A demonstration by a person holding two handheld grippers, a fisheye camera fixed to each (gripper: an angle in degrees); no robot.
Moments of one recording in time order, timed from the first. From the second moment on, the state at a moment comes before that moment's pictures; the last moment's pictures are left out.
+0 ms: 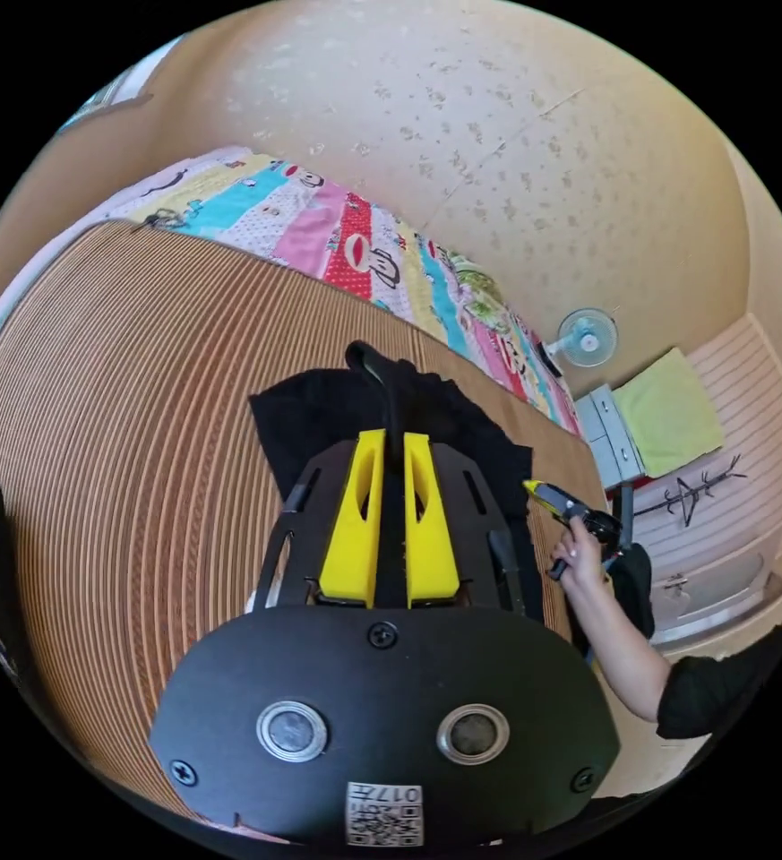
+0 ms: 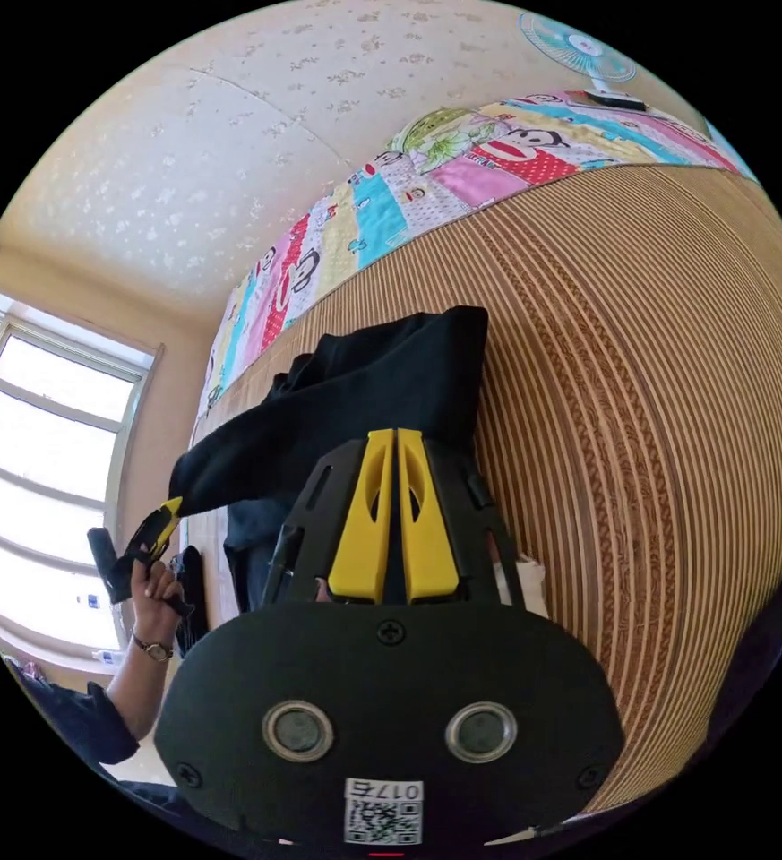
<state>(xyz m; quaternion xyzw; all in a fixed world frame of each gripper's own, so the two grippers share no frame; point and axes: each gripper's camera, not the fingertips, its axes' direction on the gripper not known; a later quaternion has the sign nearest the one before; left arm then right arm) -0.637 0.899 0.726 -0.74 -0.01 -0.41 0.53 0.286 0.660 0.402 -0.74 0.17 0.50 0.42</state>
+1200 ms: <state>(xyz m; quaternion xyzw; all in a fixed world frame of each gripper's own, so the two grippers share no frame) -0.659 0.734 0.524 -0.87 0.10 -0.42 0.23 0.356 0.458 0.141 -0.80 -0.12 0.56 0.15</state>
